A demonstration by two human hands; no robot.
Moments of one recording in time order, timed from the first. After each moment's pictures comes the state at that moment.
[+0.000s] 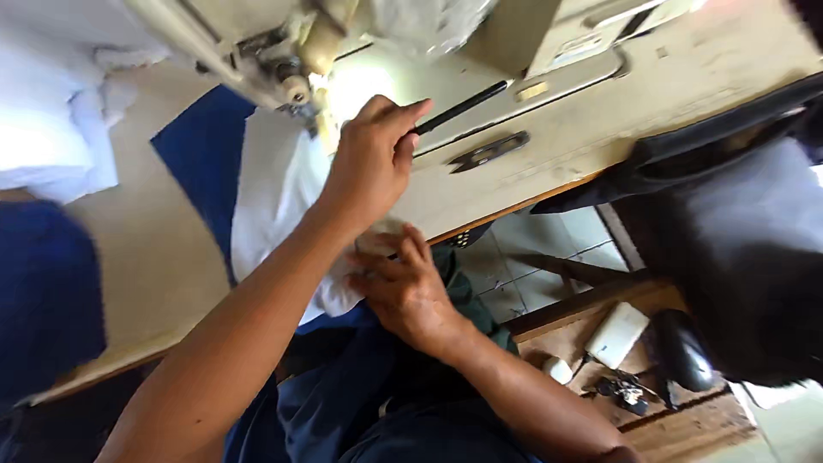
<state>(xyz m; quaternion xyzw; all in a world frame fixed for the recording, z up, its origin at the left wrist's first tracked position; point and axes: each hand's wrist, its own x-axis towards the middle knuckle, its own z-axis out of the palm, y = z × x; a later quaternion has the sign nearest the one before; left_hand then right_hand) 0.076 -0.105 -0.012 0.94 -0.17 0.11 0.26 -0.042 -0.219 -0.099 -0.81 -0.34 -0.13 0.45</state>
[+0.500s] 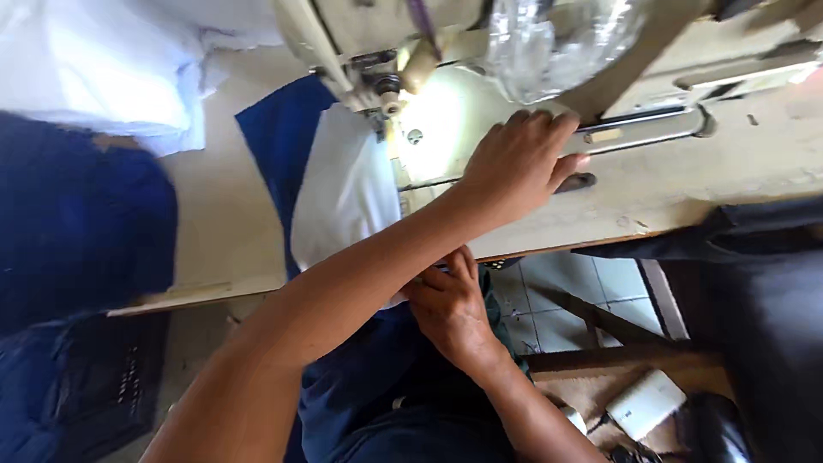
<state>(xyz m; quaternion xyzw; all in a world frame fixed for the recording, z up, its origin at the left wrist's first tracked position) 0.109 -0.169 -0.006 0.96 -0.18 0.02 0.22 -0.040 -0.219 -0.099 -0.81 -0.35 -0.12 0.46</state>
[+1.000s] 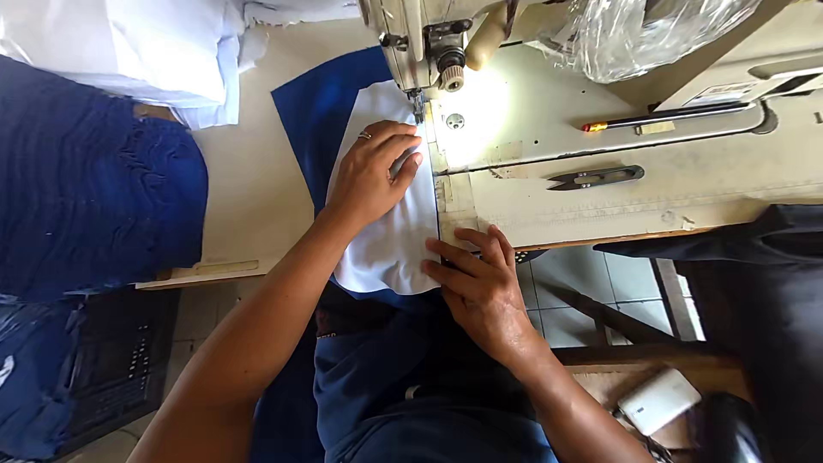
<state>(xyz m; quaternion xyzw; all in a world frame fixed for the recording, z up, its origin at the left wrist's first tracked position) 0.037 0.023 -0.065 0.95 -0.12 0.21 0.21 -0.039 -0.223 -0.093 -0.83 -0.38 -0.10 0.40</state>
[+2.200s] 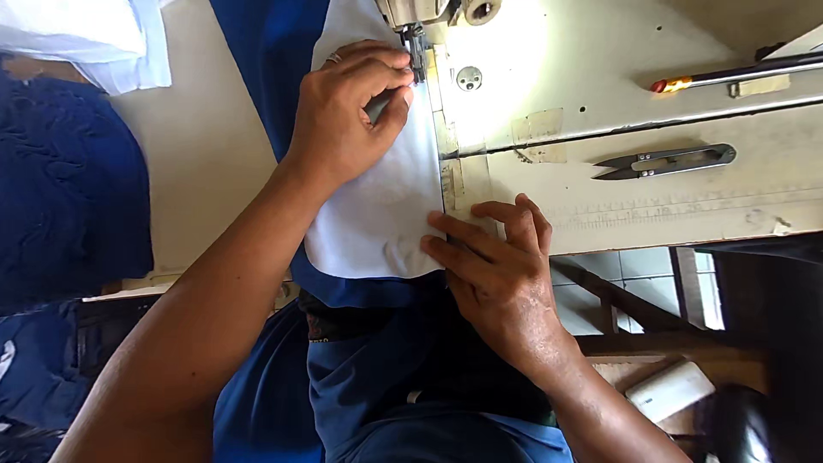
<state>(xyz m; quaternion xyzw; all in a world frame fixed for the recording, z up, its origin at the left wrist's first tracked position) 0.076 0.048 -0.065 0.93 -0.17 0.24 0.22 -0.010 -0.209 -0.079 -0.84 -0.36 -0.10 0.39</state>
